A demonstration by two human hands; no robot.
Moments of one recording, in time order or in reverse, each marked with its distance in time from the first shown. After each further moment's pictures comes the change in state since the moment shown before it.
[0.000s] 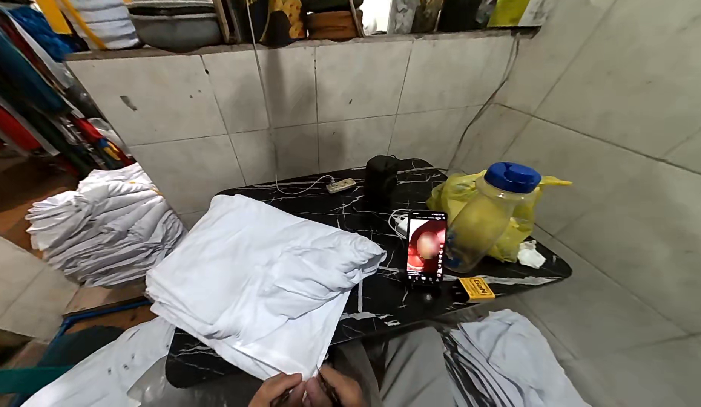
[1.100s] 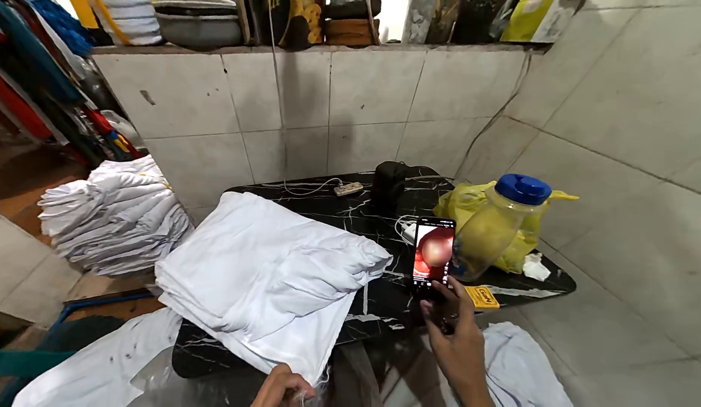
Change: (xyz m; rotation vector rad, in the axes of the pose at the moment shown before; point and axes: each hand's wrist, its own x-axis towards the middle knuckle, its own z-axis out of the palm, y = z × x) left_hand 0.000 -0.021 -0.010 0.116 -0.139 0.069; right_hand 0.041 0.038 -0.168 -0.728 0.632 -0.168
